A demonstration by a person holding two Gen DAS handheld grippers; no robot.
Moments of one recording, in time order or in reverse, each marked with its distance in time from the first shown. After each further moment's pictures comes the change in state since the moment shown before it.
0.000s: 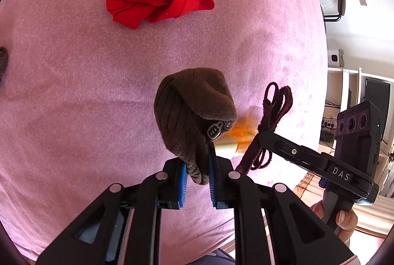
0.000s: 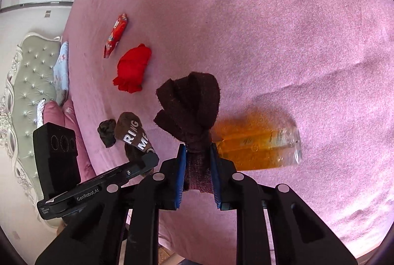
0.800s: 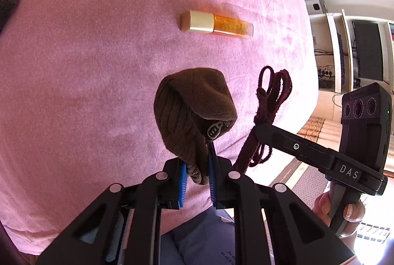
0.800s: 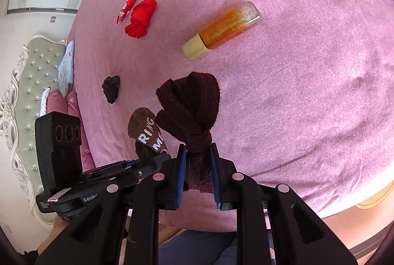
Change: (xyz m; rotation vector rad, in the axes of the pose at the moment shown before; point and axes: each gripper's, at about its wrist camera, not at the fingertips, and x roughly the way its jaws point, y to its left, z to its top) left arm 0.001 -0.023 -0.131 0.215 0.106 0.009; right arm -0.023 -0.012 -0.167 0.053 -0.109 0.011
